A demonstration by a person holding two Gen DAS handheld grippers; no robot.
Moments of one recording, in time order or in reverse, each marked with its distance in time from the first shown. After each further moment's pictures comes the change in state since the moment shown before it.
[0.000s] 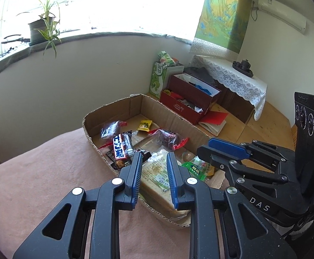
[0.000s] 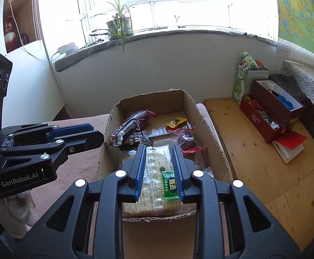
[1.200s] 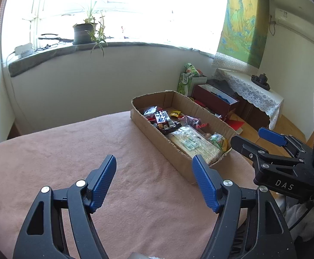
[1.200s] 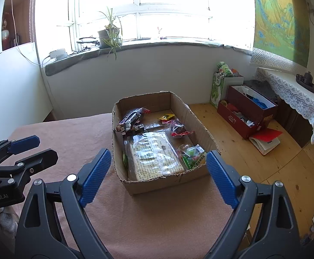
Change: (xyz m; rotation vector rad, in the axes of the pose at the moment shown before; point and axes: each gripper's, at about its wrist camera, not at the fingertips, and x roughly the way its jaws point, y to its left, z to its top) left arm -0.087 0.017 -0.073 -0.089 -0.100 0.169; right arm -0.065 0.048 -0.037 0.013 -0.075 -0.171
